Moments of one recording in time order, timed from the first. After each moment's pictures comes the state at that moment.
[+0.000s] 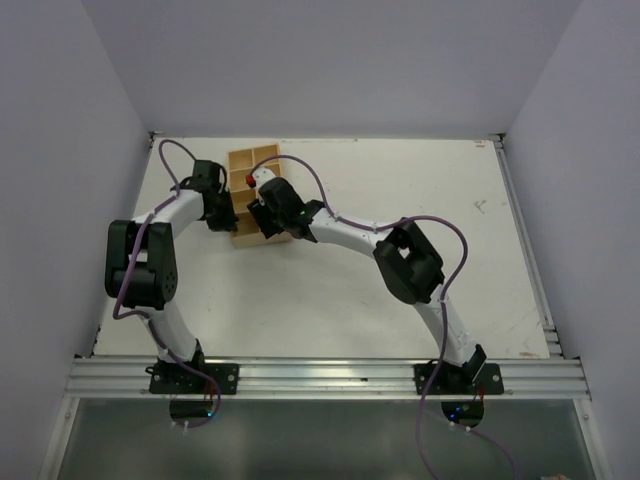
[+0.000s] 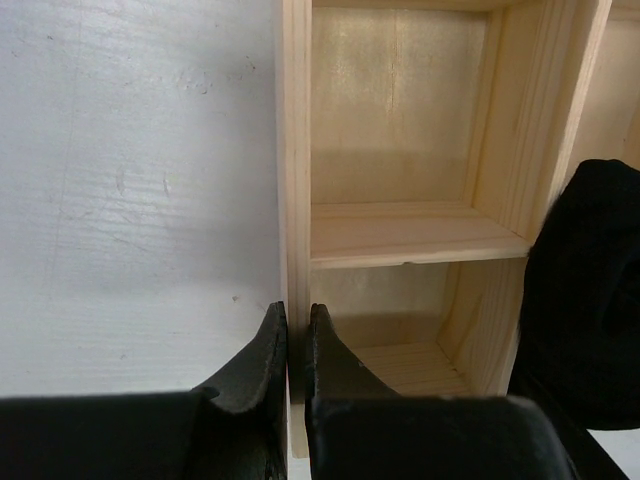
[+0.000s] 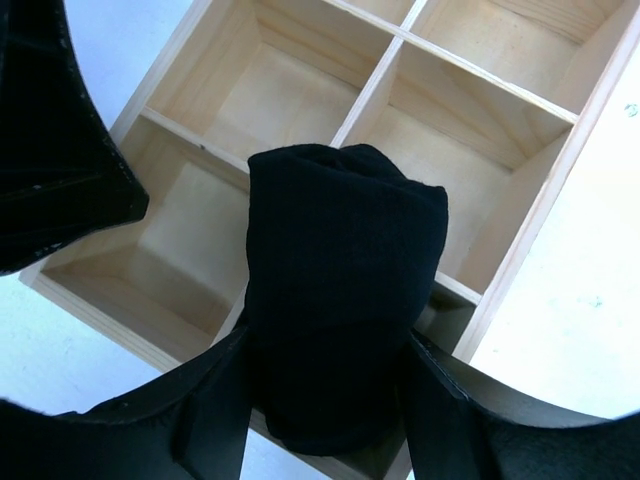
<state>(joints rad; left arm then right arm) -0.06 1.81 1.20 -0.49 0.08 -0.34 0.88 2.29 1.84 -0.23 0.18 0.11</state>
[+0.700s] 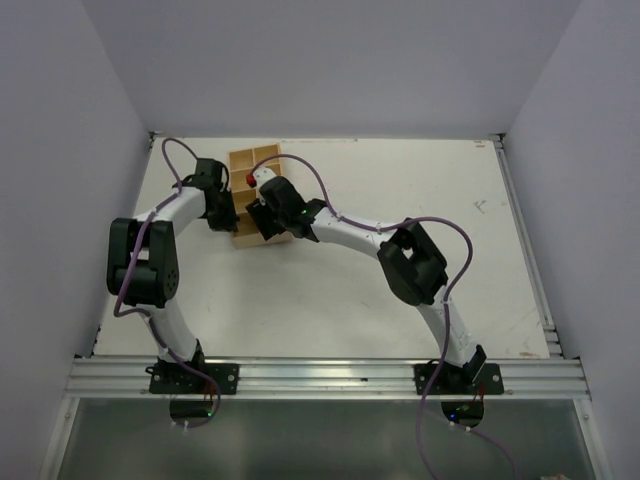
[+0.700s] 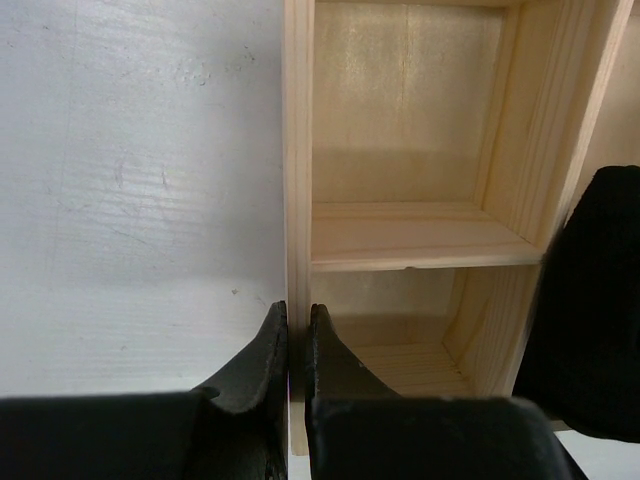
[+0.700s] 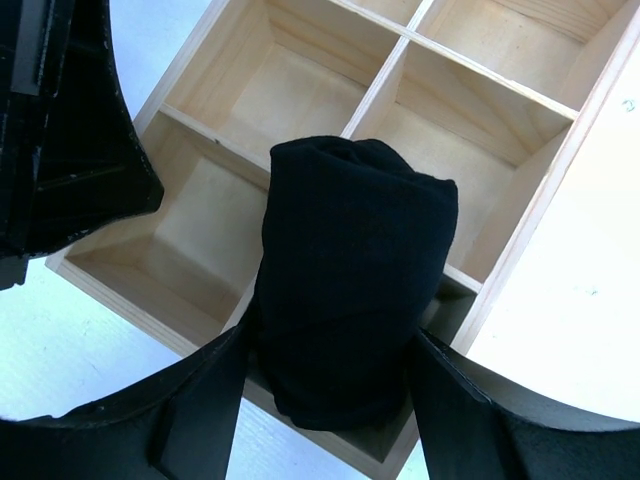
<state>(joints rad) -0.07 1.83 1.23 -0.54 0.06 -0.34 0.88 2.25 1.81 -0.25 0.17 0.12</state>
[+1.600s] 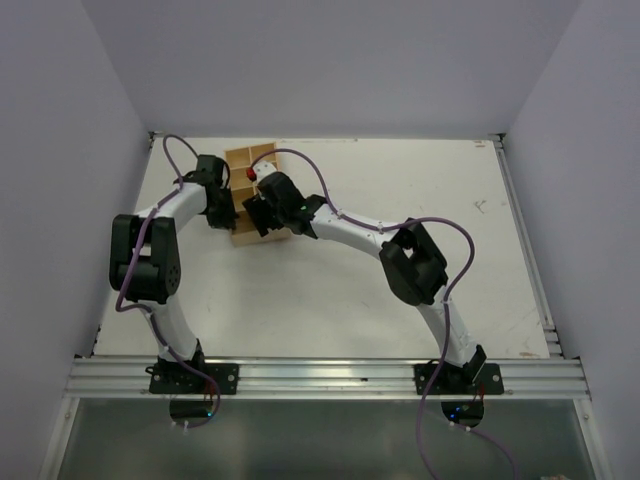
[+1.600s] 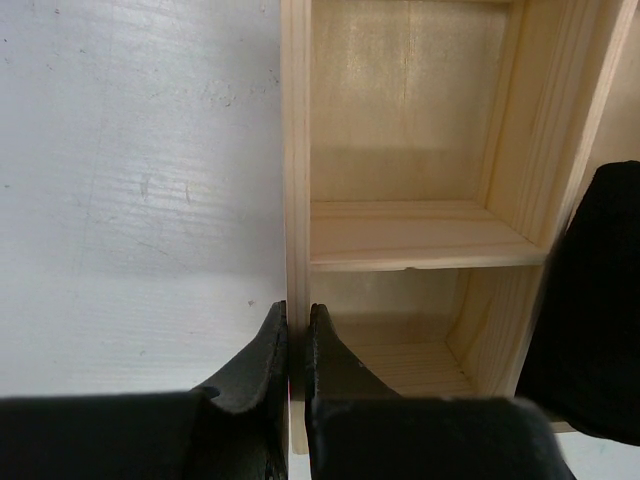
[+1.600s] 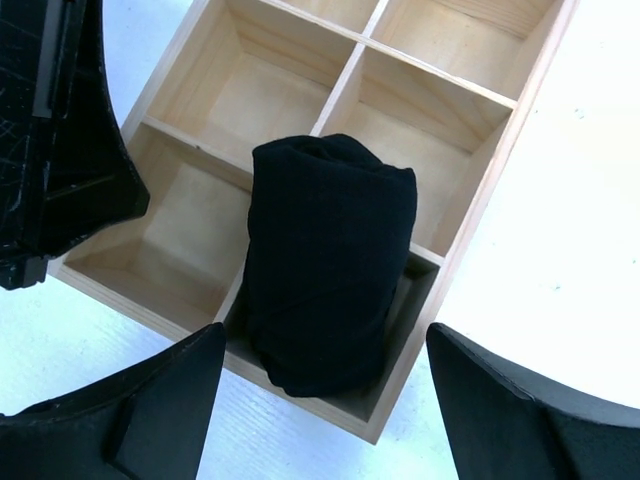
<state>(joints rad) -0.07 1.86 1.29 -0.58 0.02 -0.34 0.88 2.25 1.86 -0.29 0.22 0.14</state>
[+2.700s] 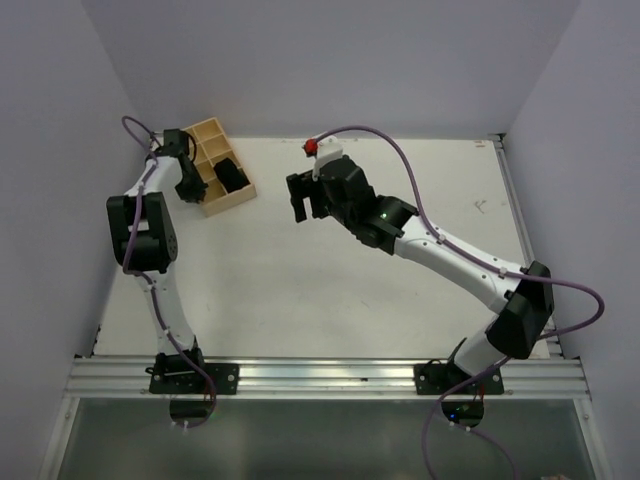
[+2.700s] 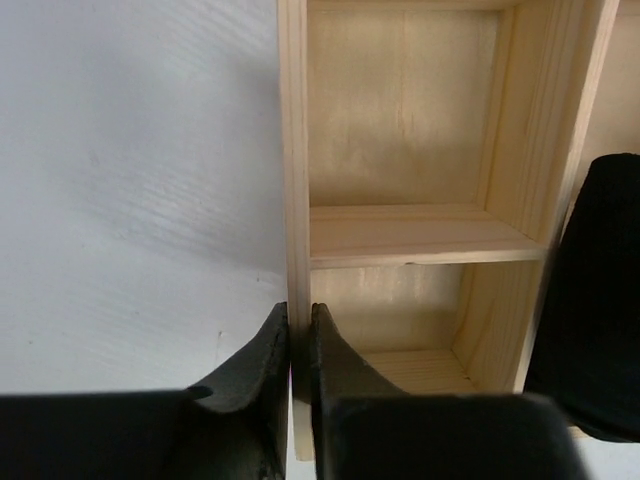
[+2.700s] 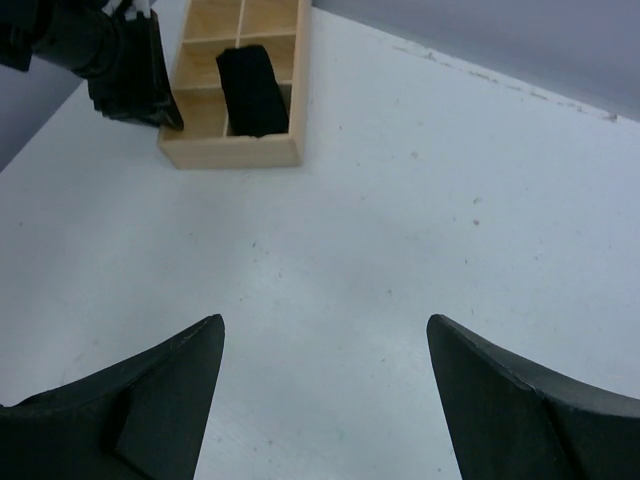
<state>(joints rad) 0.12 2.15 1.69 -0.66 -0.08 -0.41 0.88 1.60 1.52 -0.31 0.32 0.22</state>
